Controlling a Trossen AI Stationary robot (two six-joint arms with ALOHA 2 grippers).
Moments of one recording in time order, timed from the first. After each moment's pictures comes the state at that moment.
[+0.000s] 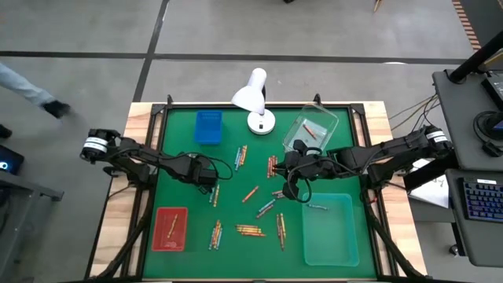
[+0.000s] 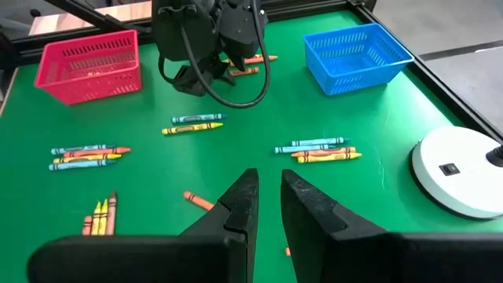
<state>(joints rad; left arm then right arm) -0.09 1.51 0.73 -0.82 -0.37 -0.88 0.19 1.35 1.06 -0.31 0.34 0.29</state>
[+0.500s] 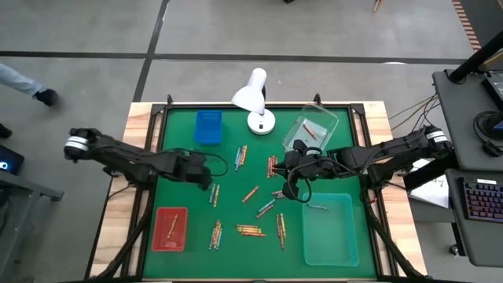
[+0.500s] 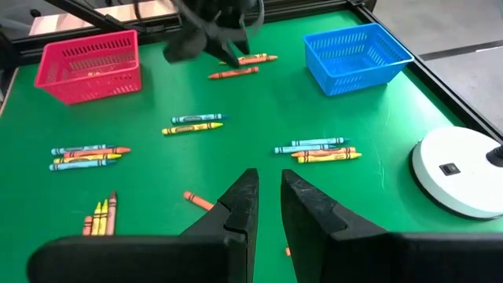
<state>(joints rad) -0.14 1.23 0.68 -0.78 -0.47 -0.93 0.19 1.35 1.06 -0.31 0.34 0.29</state>
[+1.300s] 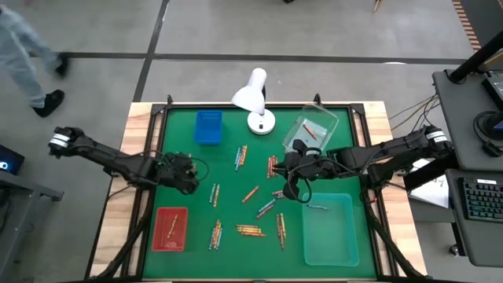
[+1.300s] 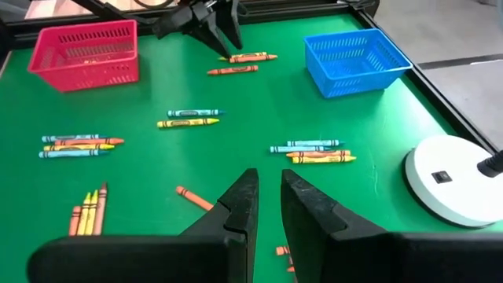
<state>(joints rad) -0.28 0.90 0.40 -0.63 -0.57 -0.96 0.19 1.35 1.05 -0.31 0.34 0.23</state>
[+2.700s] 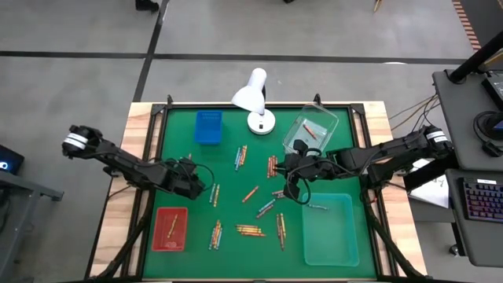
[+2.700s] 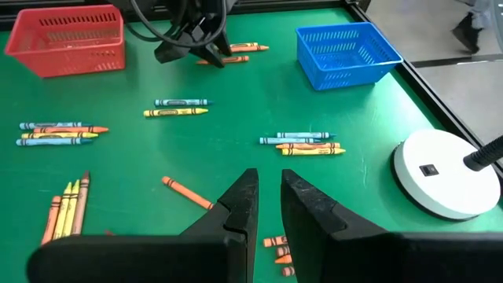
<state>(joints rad) -0.30 1.25 0.40 -0.56 -0.58 -1.18 0.19 1.35 1.03 -0.31 0.37 0.21</state>
